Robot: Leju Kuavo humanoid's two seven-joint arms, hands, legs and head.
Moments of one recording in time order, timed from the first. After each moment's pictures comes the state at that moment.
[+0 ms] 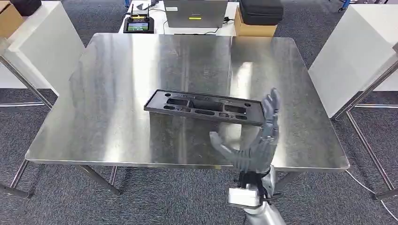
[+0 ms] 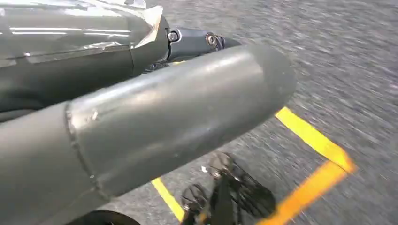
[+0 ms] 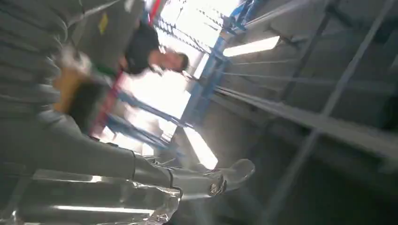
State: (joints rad) left arm -0.10 -0.16 1.21 -0.21 -0.67 0.24 -0.16; right arm -0.04 0.07 0.31 -1.76 0.40 -0.69 -0.70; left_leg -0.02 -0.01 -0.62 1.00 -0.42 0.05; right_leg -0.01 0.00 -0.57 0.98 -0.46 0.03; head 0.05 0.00
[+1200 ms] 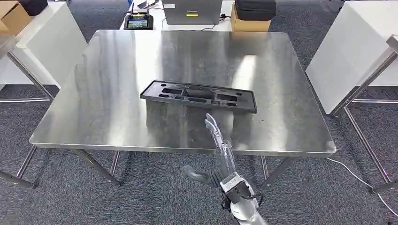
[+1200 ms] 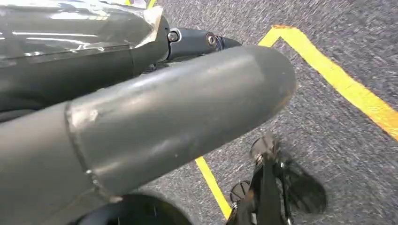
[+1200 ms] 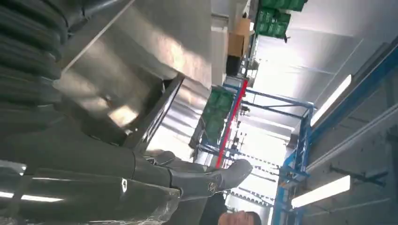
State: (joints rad) left arm -0.11 -0.20 1.24 -0.21 -0.67 0.31 0.04; right arm -0.01 0.12 0.30 -1.48 0.29 -0.10 -0.68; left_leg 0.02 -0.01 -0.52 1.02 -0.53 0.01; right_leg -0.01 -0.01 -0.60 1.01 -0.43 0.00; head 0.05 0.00
